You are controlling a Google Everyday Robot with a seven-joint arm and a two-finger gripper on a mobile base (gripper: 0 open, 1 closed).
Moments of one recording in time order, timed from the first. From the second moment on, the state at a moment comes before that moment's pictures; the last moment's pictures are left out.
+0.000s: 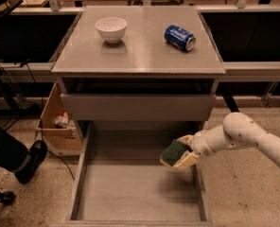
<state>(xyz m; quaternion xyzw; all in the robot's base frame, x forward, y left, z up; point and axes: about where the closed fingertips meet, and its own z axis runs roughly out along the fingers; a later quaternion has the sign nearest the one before) 0.573 -0.165 0.526 -0.57 0.73 0.24 0.29</state>
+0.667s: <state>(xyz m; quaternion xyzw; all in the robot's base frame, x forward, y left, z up) 0.572 -0.160 0.531 -0.57 0.73 0.24 0.29</state>
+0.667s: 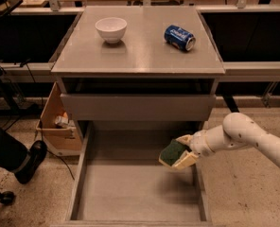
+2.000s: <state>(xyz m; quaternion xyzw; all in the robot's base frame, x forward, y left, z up) 0.585 -0.155 0.675 -0.60 0.69 0.25 0.32</state>
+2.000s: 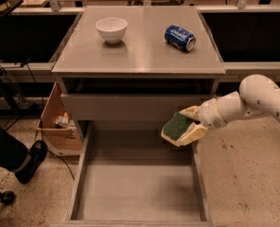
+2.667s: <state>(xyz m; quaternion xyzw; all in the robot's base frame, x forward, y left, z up) 0.586 -0.158 0.700 -0.61 0.69 0.24 0.31</state>
